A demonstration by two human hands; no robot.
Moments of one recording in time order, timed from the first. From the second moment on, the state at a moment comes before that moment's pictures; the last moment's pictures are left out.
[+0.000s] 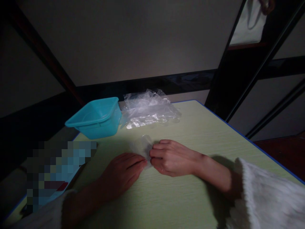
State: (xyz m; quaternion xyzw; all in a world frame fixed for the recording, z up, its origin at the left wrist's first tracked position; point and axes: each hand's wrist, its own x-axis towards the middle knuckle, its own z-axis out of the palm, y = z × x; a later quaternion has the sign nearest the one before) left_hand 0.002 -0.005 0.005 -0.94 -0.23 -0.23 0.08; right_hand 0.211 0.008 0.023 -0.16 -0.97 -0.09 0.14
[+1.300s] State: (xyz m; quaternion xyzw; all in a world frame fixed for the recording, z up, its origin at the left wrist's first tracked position) left_hand 0.004 -0.021 0.015 -0.41 -0.33 -0.25 -0.81; right_hand 0.206 0.012 0.032 -0.42 -0.51 0.59 0.47
